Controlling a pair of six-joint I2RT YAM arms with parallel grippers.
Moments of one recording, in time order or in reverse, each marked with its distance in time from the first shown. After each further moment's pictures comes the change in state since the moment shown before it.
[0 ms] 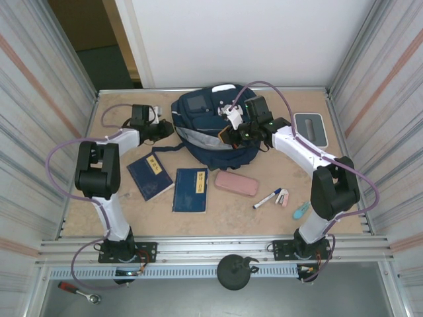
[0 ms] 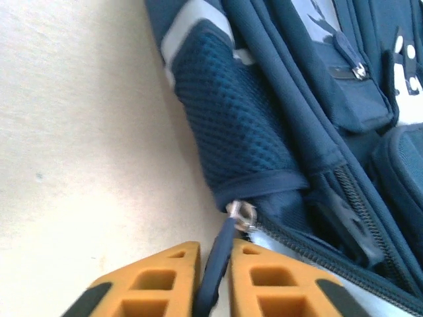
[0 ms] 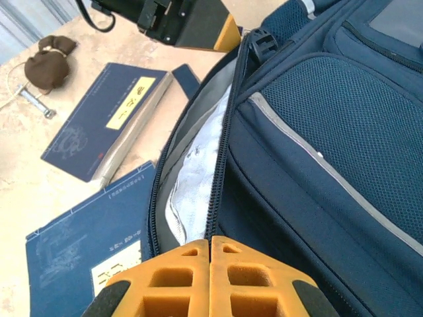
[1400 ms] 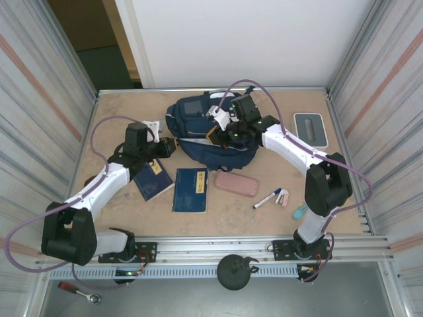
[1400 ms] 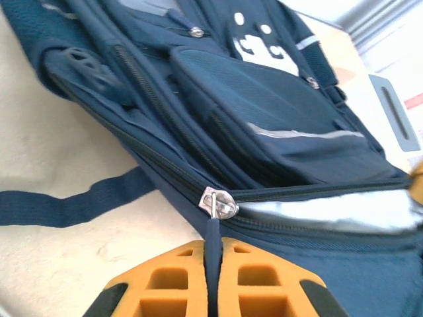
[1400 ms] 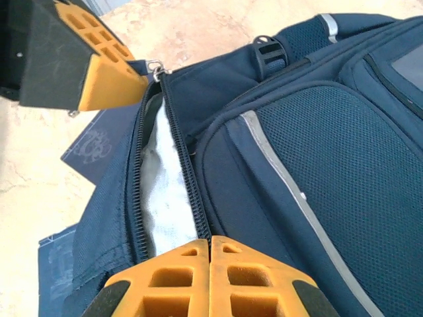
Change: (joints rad) left arm -0.155 -0.618 -0.405 -0.037 -0.083 0.019; right arm 0.086 0.060 0.089 -0.016 0.011 -0.049
